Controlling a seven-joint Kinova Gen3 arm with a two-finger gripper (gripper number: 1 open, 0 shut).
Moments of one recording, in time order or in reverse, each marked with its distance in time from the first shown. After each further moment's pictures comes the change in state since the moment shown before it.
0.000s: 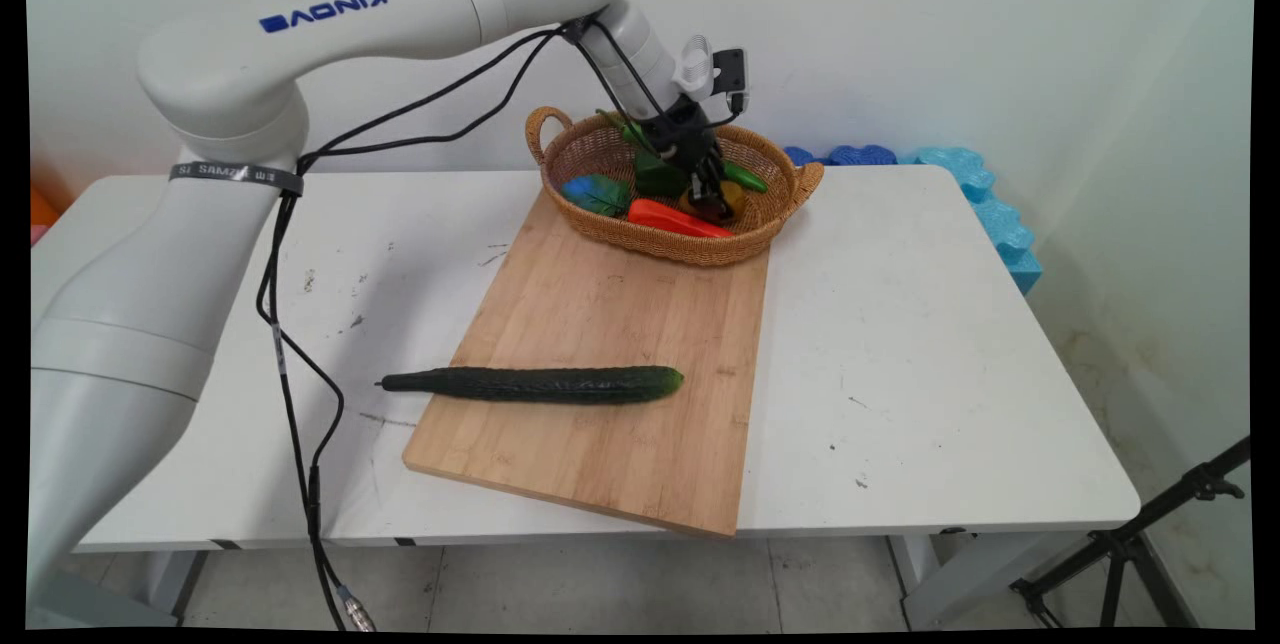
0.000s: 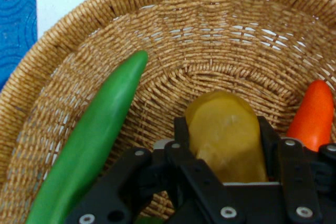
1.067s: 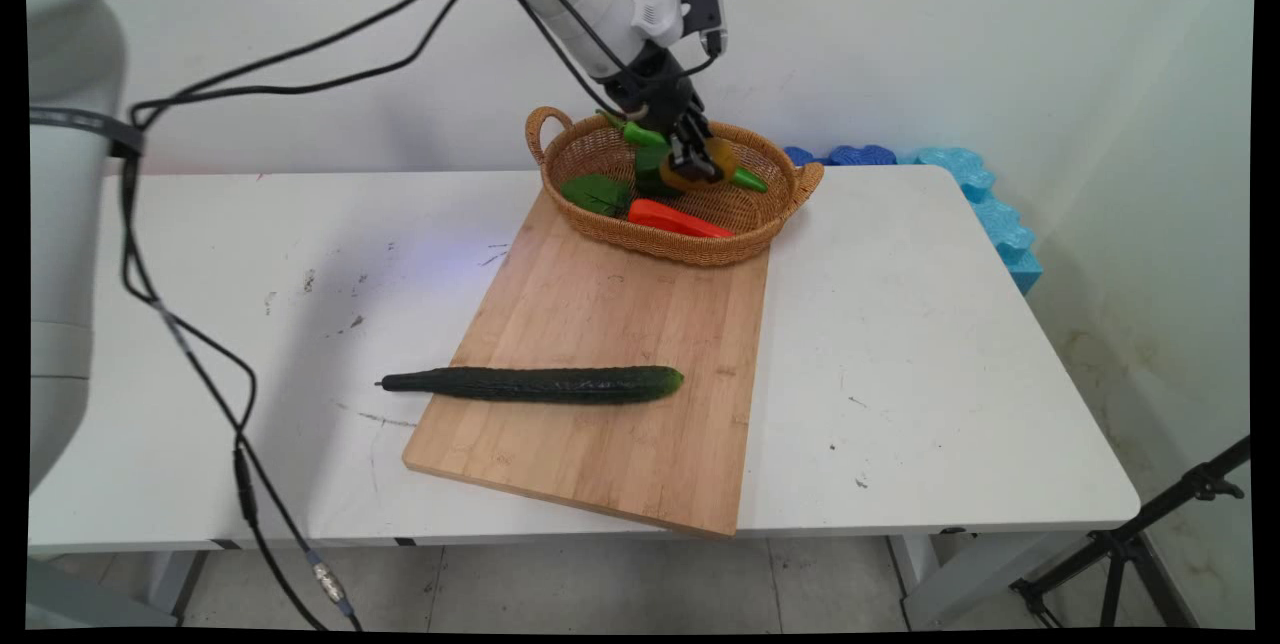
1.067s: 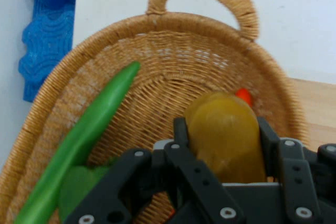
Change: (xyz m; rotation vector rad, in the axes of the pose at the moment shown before) arm 0.013 0.062 -0.112 0.099 0.060 -0.061
